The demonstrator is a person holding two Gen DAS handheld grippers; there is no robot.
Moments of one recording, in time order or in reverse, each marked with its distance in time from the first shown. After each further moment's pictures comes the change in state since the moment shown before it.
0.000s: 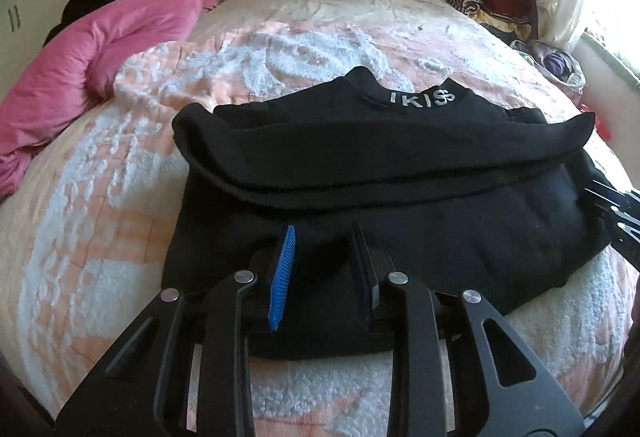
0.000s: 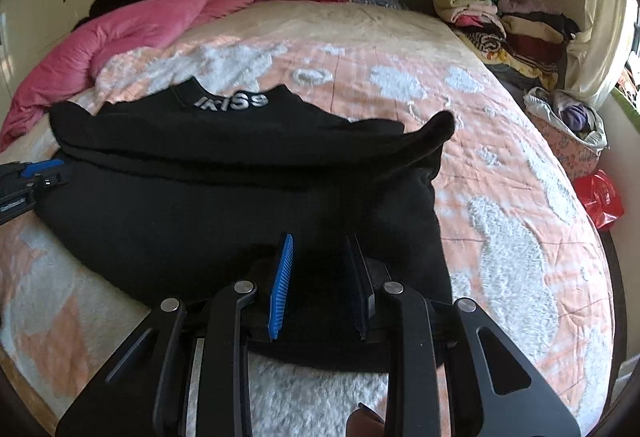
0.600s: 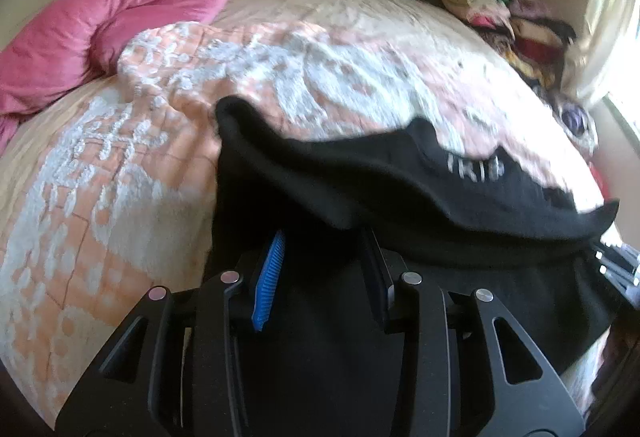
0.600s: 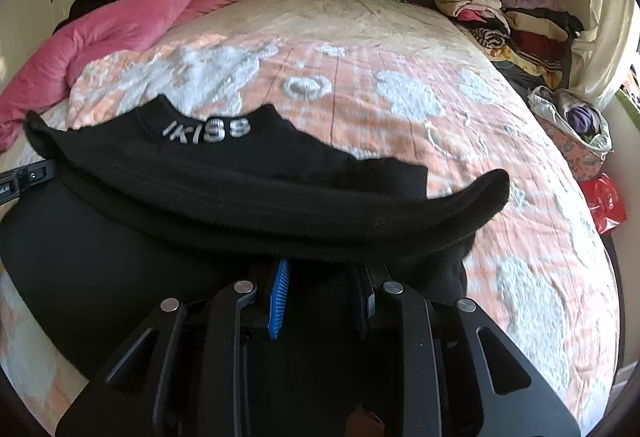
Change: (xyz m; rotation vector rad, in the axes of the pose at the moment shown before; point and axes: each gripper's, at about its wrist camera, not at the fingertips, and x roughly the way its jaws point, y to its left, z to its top) left arm 0.039 0.050 0.049 -0.204 -0.007 -0.033; right arm 0.054 0.000 0.054 0.009 0.025 -0.004
